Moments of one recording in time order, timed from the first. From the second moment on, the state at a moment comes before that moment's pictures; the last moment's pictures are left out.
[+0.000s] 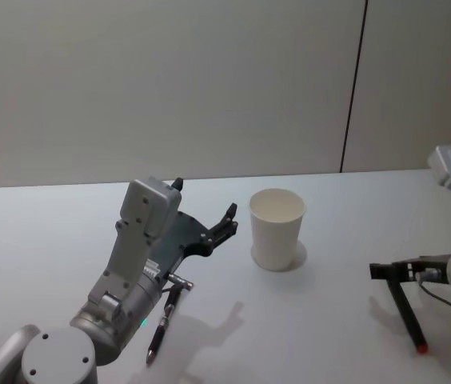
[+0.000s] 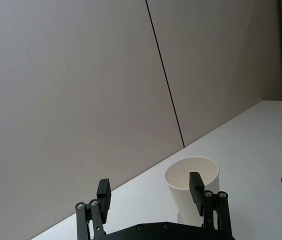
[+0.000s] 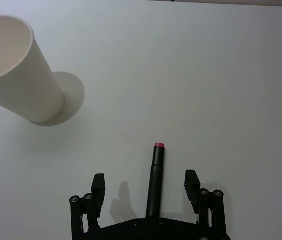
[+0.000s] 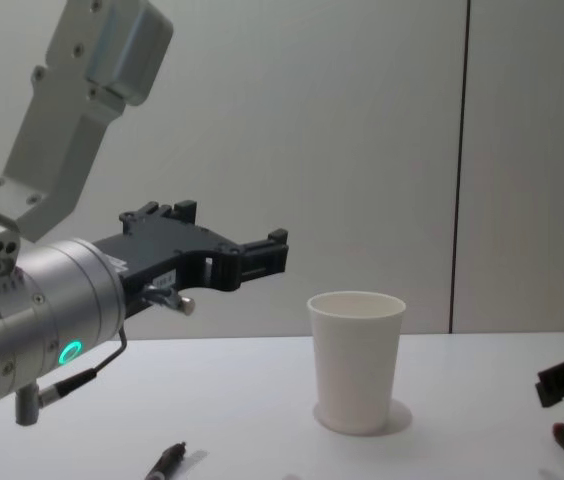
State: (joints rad) left arm -0.24 0.38 0.45 -1.63 -0.20 0.01 -0.01; right arm 0.36 0.27 -0.19 -1.60 0.36 1.06 0.04
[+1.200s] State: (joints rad) left arm -0.24 0.38 0.45 -1.63 -0.20 0.01 -0.01; right arm 0.42 0.25 -0.19 -1.50 0.26 1.06 0.09
